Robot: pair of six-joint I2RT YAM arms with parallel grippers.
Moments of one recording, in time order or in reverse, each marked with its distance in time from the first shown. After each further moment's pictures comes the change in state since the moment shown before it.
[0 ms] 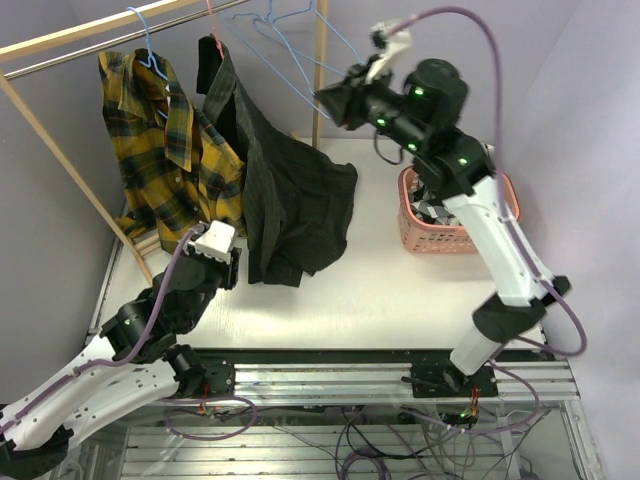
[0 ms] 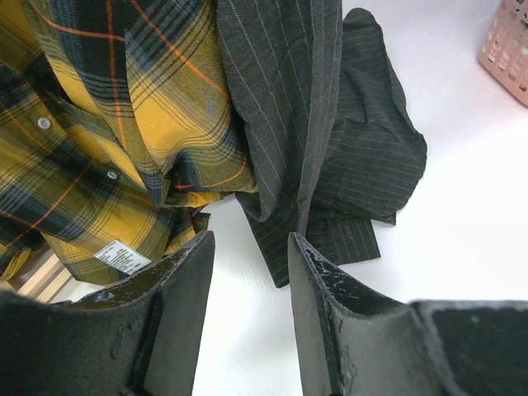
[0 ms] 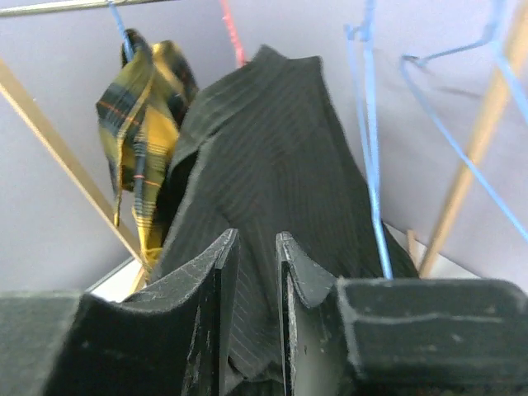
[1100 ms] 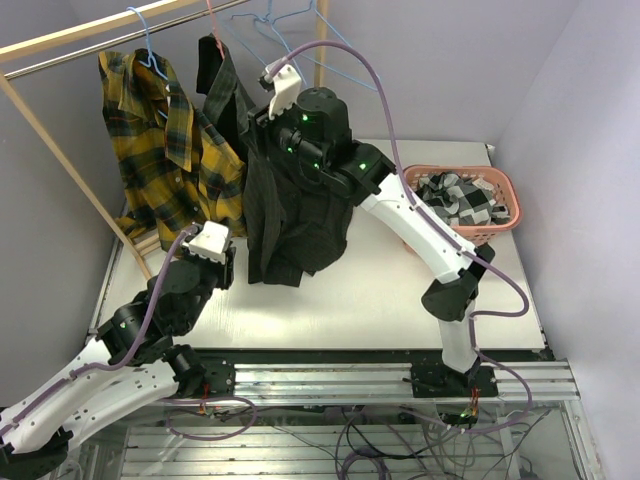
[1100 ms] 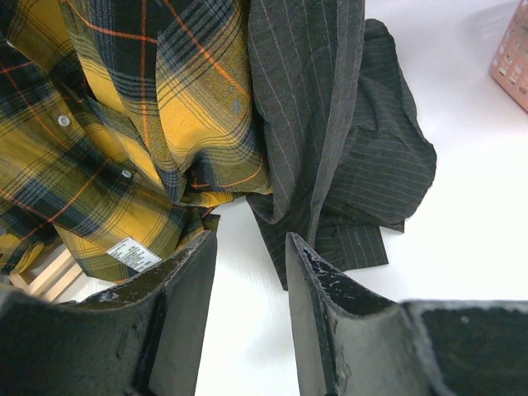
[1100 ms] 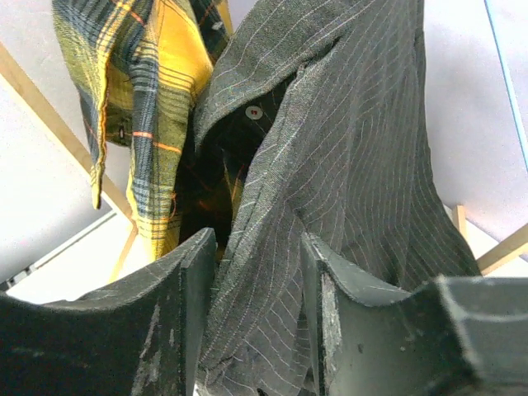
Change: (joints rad) left arm 0.000 -0.033 0.000 -0.007 -0.039 0.000; right arm 0.270 0.400 0.258 -0.040 0.167 -0.107
